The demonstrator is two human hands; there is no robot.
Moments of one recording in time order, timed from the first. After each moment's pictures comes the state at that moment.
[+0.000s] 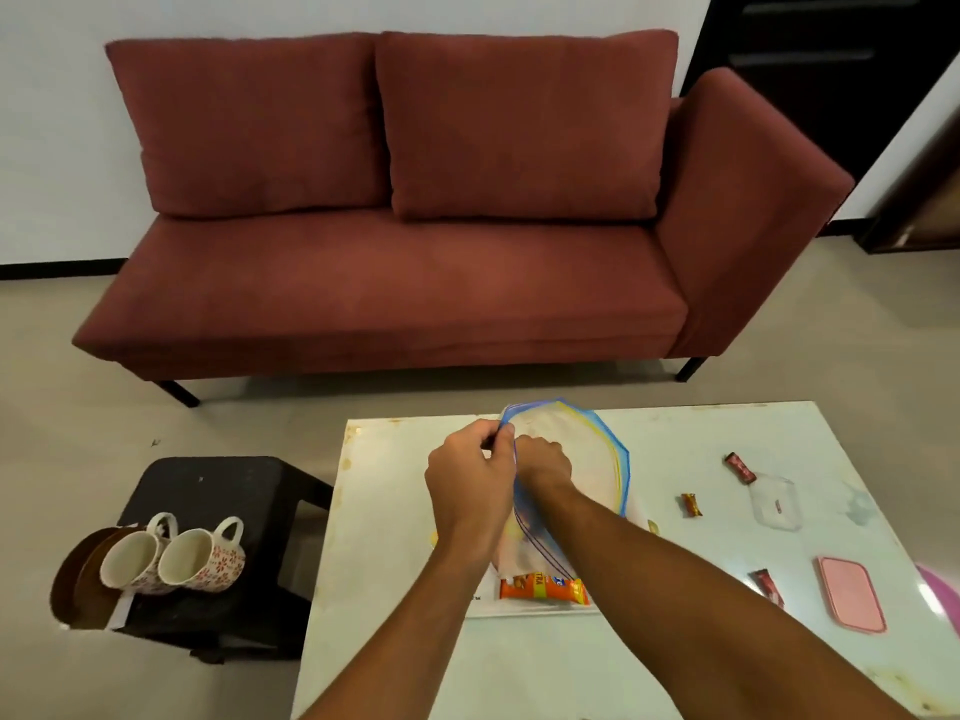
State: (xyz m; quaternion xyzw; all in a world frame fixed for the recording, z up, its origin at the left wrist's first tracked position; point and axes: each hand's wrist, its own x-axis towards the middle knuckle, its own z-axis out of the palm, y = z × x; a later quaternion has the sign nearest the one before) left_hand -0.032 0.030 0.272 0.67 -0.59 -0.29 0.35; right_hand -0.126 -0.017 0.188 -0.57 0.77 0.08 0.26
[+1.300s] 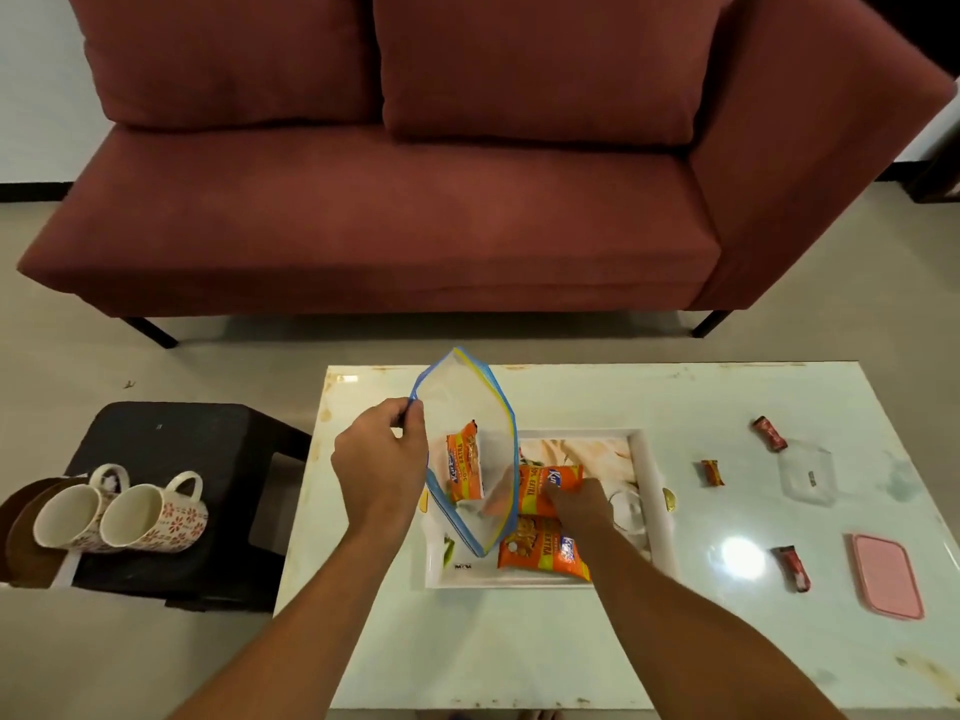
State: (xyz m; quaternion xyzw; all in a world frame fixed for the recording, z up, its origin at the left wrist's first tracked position) left_hand 0.030 -0.001 0.180 0.74 -0.57 -0.17 0.31; right_hand -0.182 0.043 0.001 -0.17 0.84 -0.21 0.48
